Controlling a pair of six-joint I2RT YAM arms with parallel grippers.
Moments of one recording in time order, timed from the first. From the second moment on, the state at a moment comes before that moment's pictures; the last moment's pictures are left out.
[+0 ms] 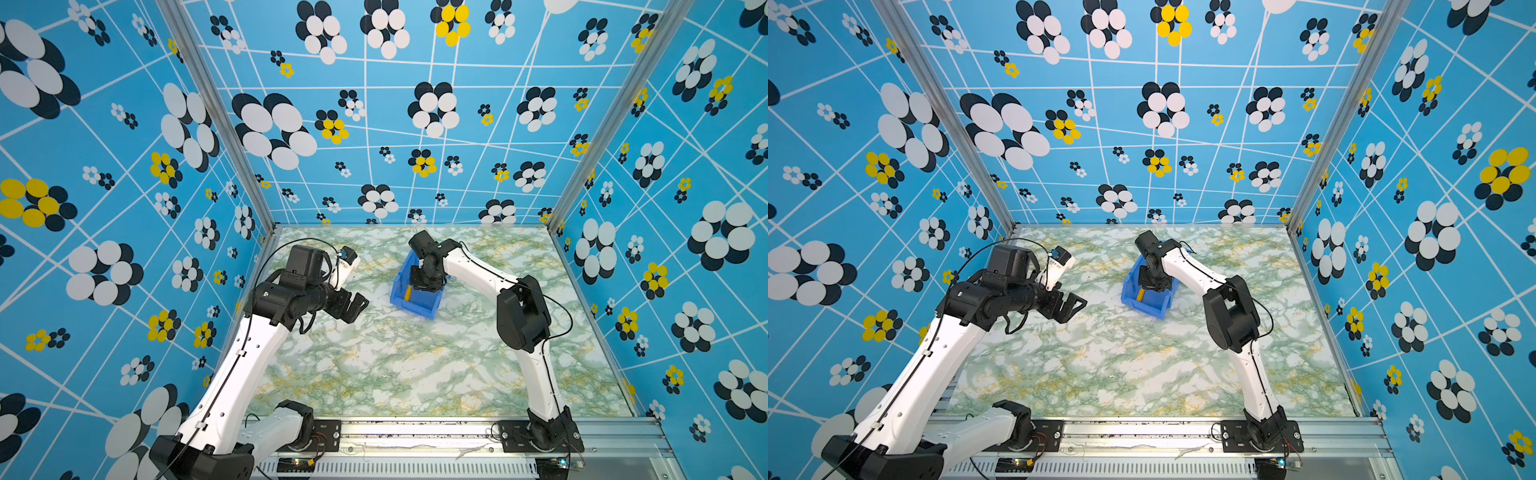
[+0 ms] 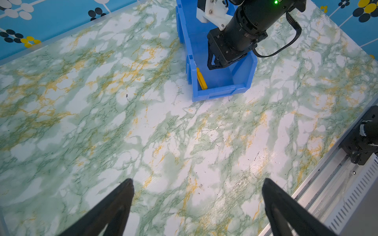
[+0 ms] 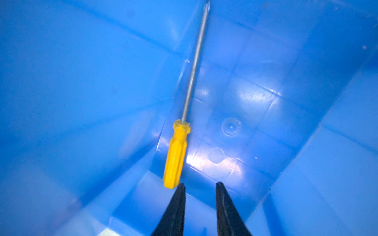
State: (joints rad) left arm -0.29 1.12 1.27 -1.00 0.32 0.20; right arm 0.60 2.23 1.93 -0.95 -0.04 0.61
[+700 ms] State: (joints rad) left arm -0.29 1.16 1.15 -0.93 0.21 0.23; right arm 0.60 1.53 1.56 -0.68 0.15 0.39
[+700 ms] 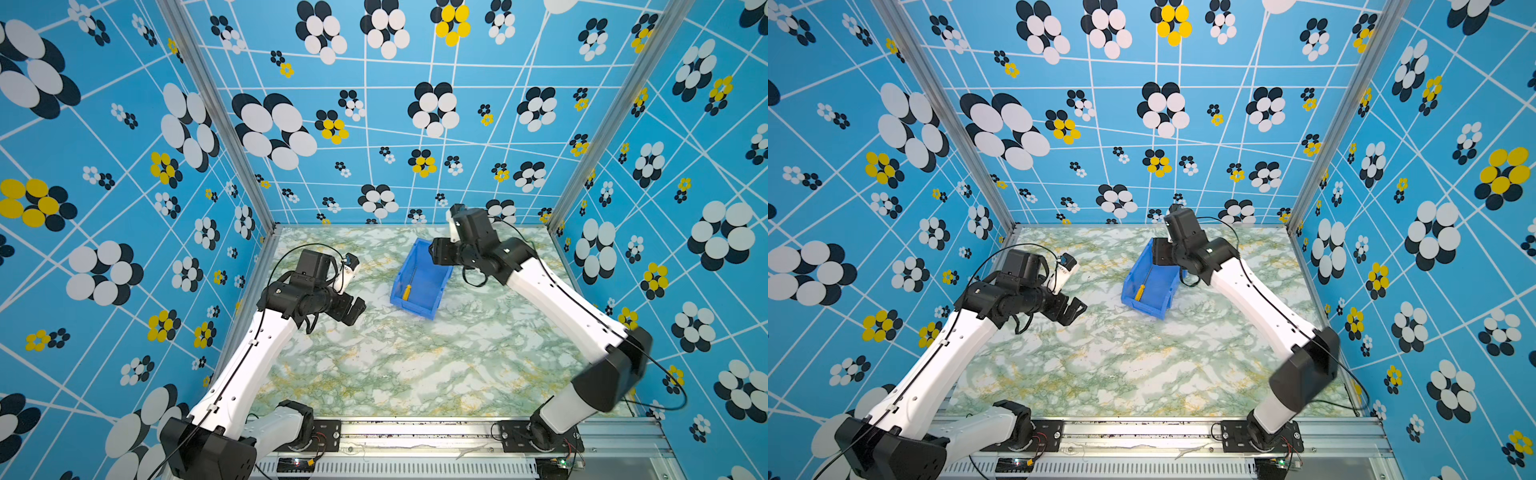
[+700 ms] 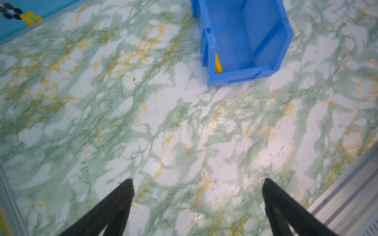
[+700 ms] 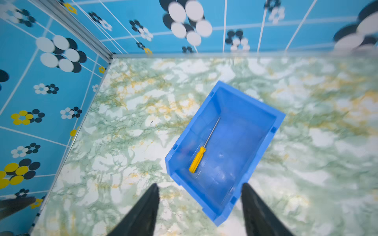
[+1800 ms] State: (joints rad) left arm 0.14 1.37 0.74 -0.09 0.10 -0.12; right arm 0.12 0.99 0.44 0.12 0.54 0.19
